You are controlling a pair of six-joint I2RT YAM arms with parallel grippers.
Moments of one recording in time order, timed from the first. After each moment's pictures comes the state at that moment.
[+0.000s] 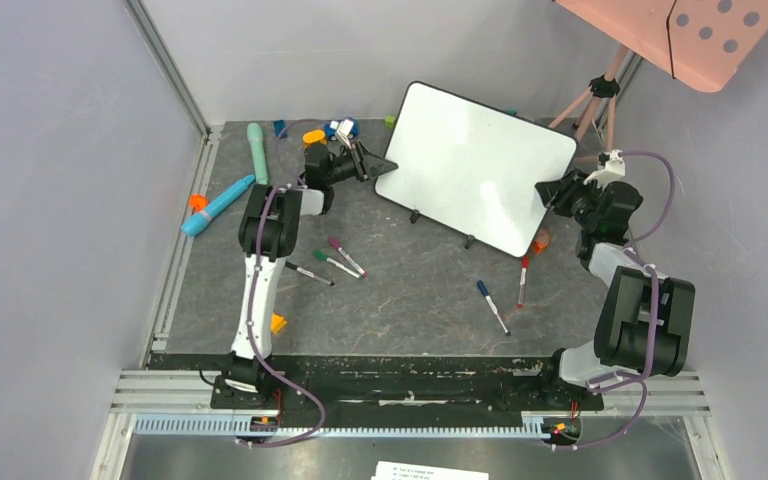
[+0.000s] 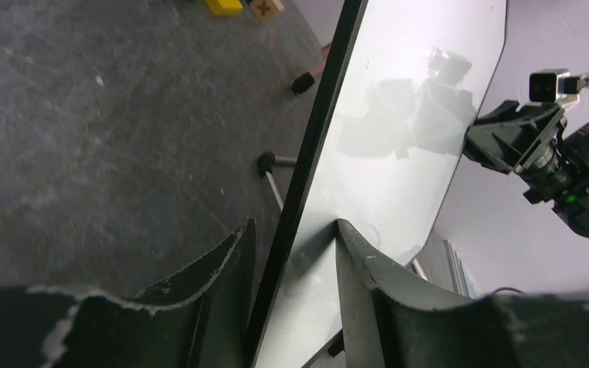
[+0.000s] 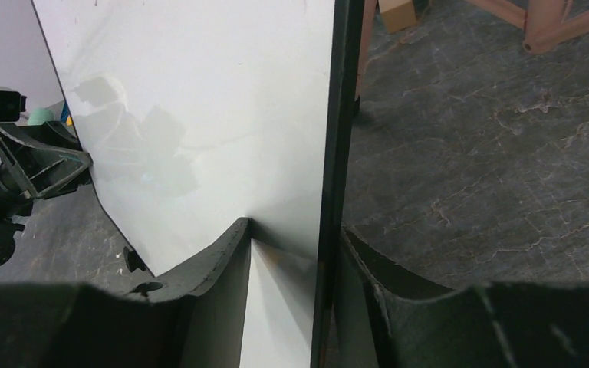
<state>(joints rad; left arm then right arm) -0.23 2.61 1.73 0.97 0.92 -0.93 -0.29 1.47 0.68 0.57 -0.53 0.37</state>
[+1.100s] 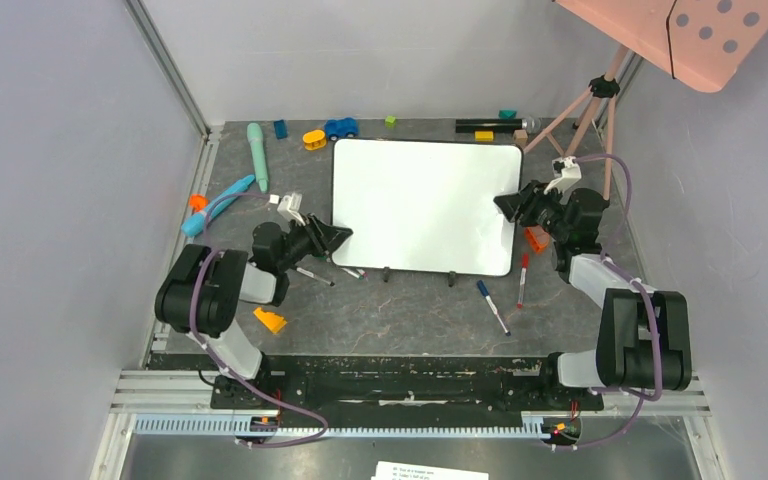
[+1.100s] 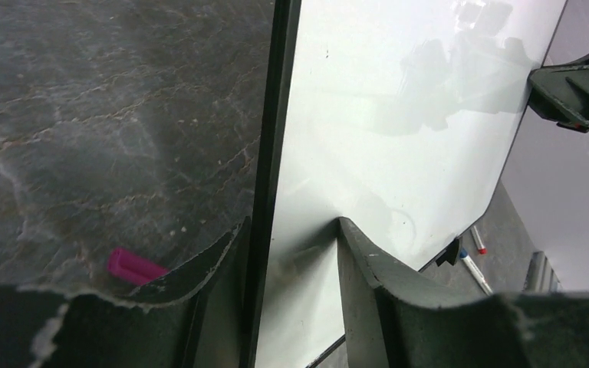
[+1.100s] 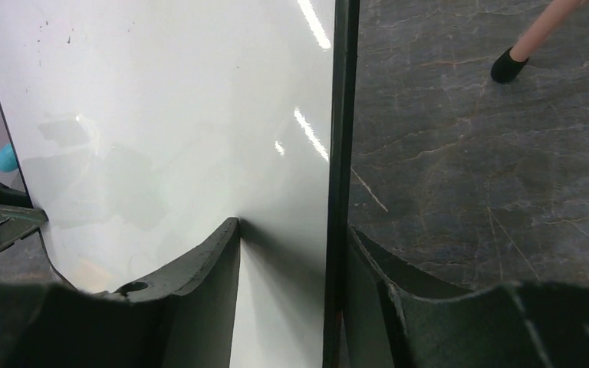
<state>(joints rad) -0.17 1.72 0.41 1.15 0.58 -0.62 -0.08 1.38 0.59 0.56 -0.56 0.33</state>
